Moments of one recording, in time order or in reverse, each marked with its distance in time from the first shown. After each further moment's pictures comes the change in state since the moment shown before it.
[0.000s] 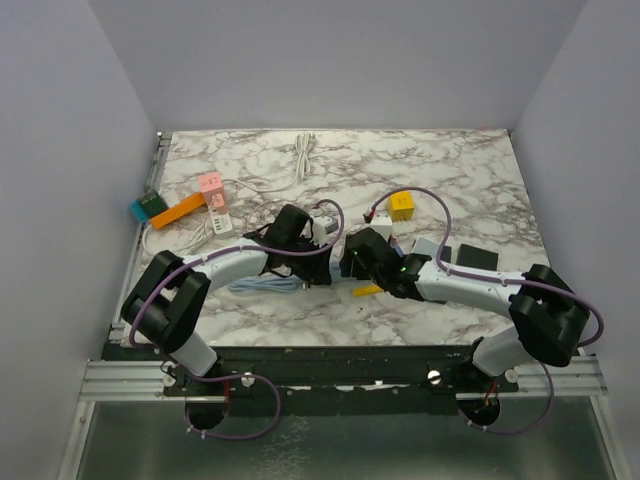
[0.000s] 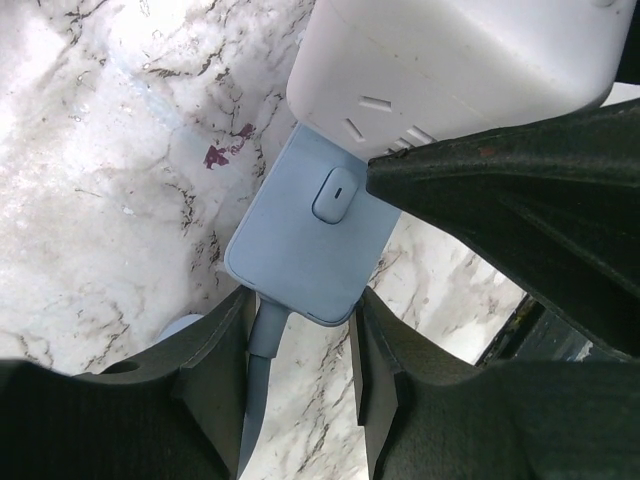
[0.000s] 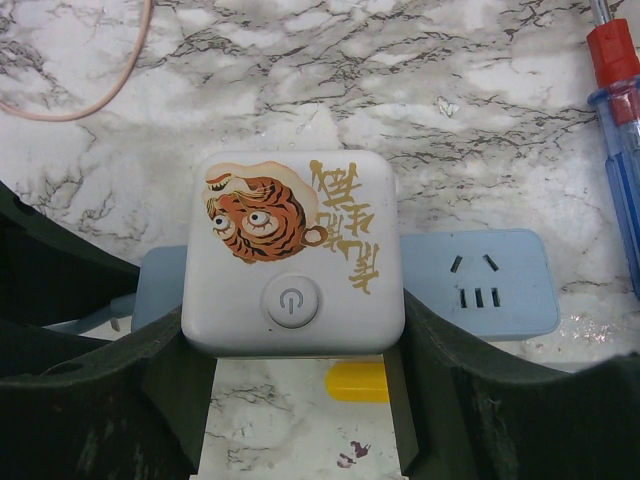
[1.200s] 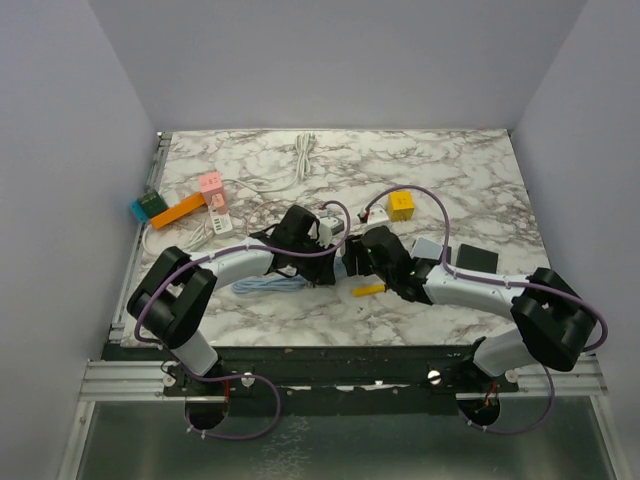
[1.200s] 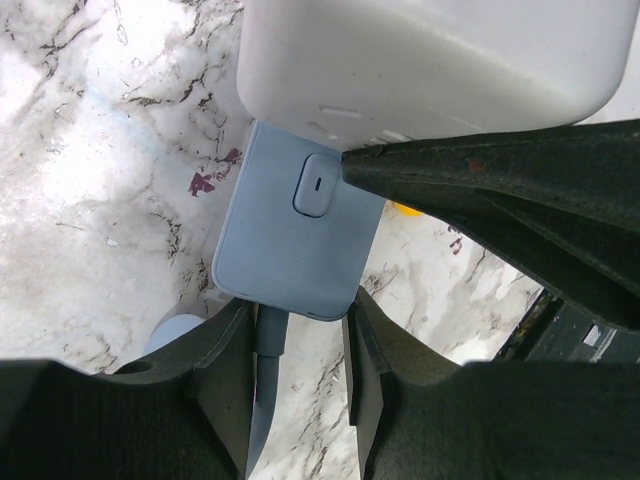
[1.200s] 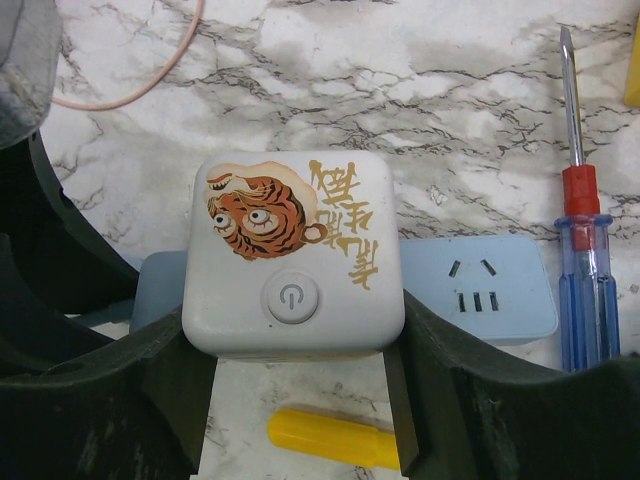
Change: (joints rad) left arm -0.034 0.039 0.020 0.031 -0.021 0.000; right arm -0.060 -0.037 -0.108 0.254 -0.092 -0.348
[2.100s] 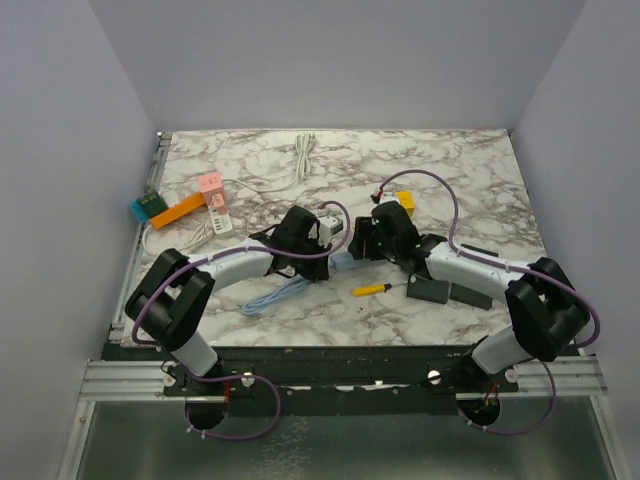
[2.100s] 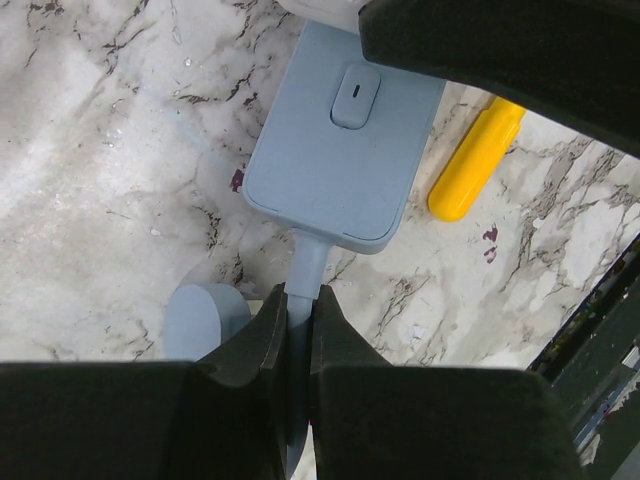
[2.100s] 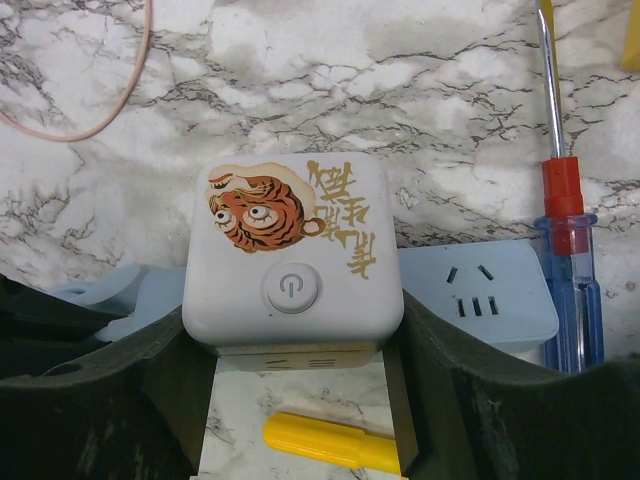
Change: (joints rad) left arm -0.019 -0.014 -0.002 -0.012 -0.076 0.009; right arm -0.179 0.069 0.141 -0.191 -0.213 0.086
